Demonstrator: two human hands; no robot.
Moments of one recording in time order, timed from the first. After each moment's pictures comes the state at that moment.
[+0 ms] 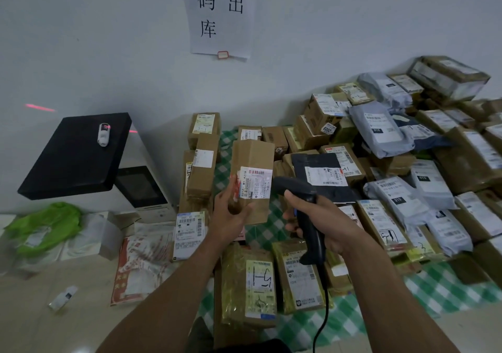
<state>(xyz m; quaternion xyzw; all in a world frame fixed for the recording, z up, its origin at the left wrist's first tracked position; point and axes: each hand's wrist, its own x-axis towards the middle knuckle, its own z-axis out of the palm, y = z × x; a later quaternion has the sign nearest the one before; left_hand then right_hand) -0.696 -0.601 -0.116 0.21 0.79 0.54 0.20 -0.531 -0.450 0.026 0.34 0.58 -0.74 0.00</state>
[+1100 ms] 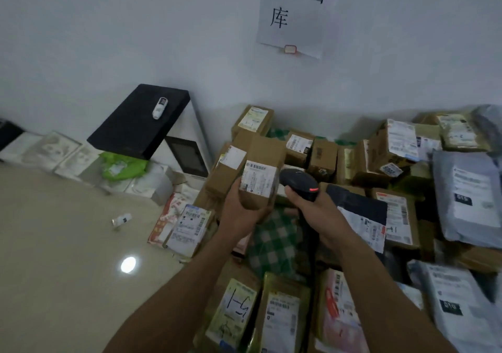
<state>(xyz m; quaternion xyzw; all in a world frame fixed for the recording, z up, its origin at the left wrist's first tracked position) -0.704 -0.525 -0.078 -0.01 0.81 0.58 0.11 -0.649 -0.345 -0.011 0.24 0.66 -0.70 0.08</state>
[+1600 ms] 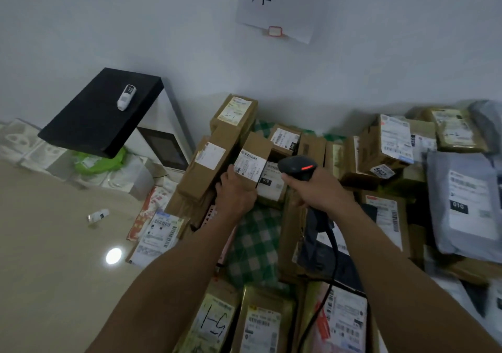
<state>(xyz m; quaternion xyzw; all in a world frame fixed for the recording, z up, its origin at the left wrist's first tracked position) -0.788 -0.461 -0.134 -0.06 0.92 0.36 0.15 -0.720 -0.279 -0.019 0.21 0.82 -0.51 0.14</state>
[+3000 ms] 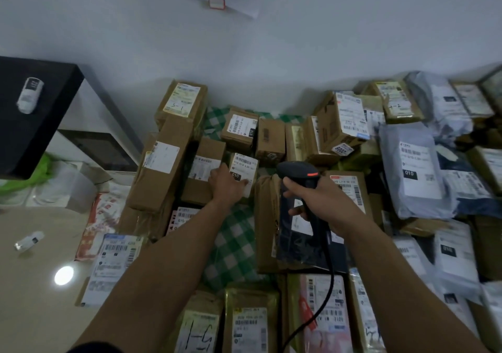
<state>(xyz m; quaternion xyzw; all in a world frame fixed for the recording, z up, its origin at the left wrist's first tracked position) -0.822 -0.396 -0.193 0.00 0.90 0.37 0.22 -0.672 -0.253 -0.020 0.34 0.70 -0.61 0.12</state>
